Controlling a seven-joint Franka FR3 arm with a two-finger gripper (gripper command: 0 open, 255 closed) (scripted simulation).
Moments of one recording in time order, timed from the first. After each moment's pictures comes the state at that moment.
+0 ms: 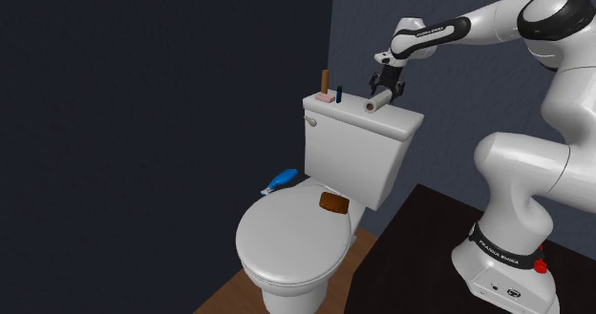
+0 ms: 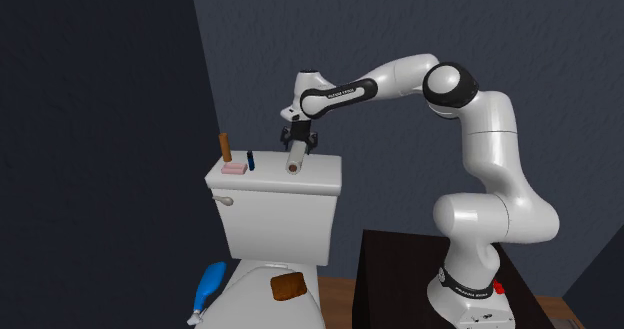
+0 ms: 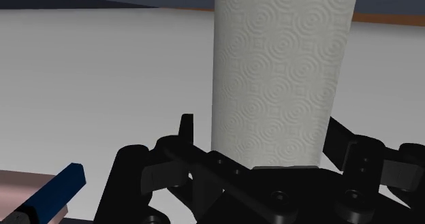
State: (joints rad) arm 1.62 -0.65 -2.12 -1.64 -0.52 2.09 -2.00
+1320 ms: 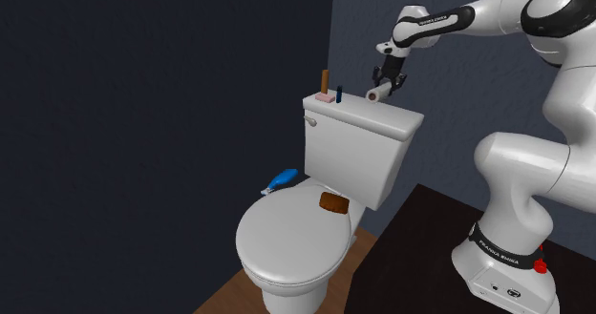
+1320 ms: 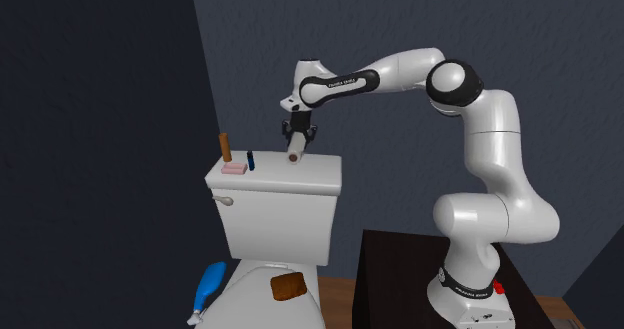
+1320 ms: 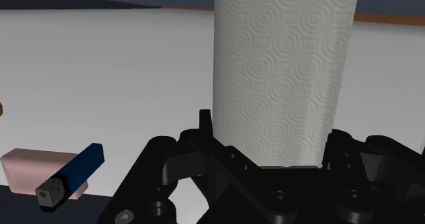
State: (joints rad) arm 1.60 -0.61 -2.09 -1.60 -0.48 2.02 -2.02
